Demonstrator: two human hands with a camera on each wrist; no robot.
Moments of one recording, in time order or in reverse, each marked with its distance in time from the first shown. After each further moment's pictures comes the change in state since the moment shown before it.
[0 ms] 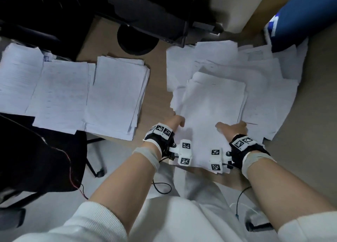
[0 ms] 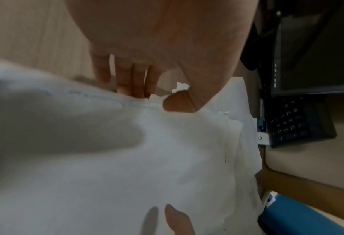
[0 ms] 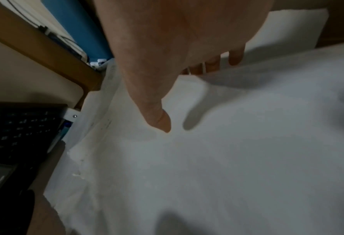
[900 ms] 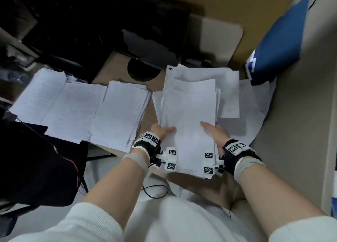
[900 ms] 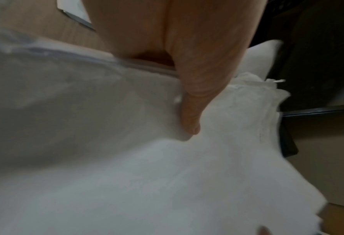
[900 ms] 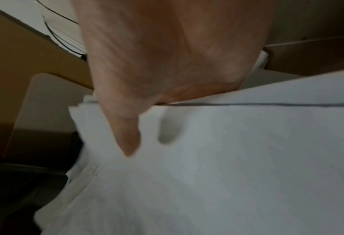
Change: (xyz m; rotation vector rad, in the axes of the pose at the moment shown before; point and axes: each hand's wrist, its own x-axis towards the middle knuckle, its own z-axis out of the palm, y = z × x) left_hand -0.046 -0.001 -0.013 -0.167 0.267 0.333; right_hand -0.040 -0.038 -0.040 0.341 -0.354 -0.381
